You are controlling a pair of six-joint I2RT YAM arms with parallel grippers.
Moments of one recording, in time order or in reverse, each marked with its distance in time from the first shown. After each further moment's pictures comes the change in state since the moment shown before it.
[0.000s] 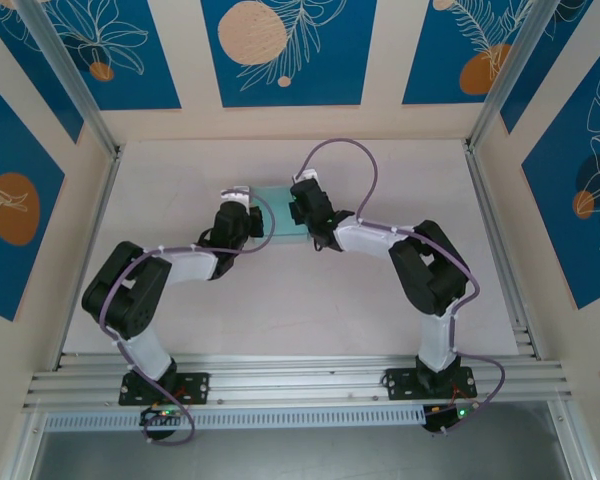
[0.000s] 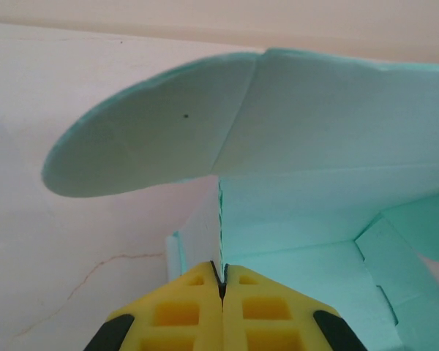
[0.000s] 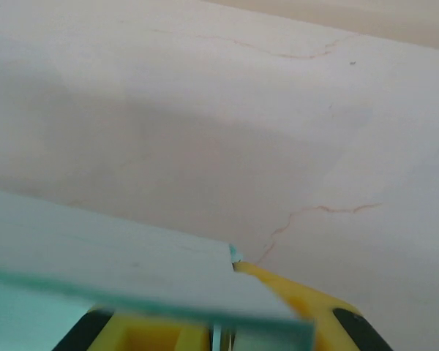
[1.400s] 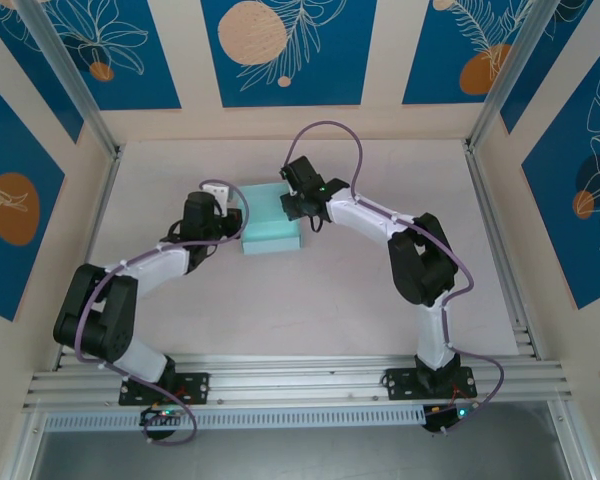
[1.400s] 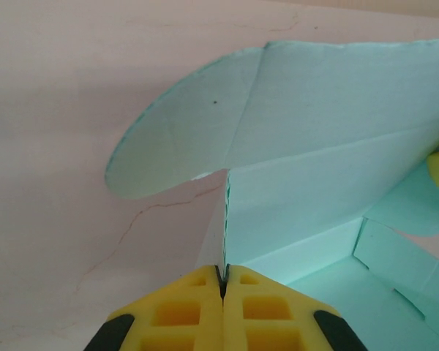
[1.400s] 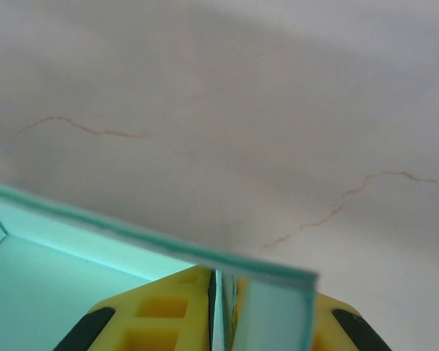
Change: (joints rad) left arm 0.171 -0.191 0.013 -0.307 0.288 0.070; right arm -0.039 0.103 0.386 -0.537 -0.259 -0.013
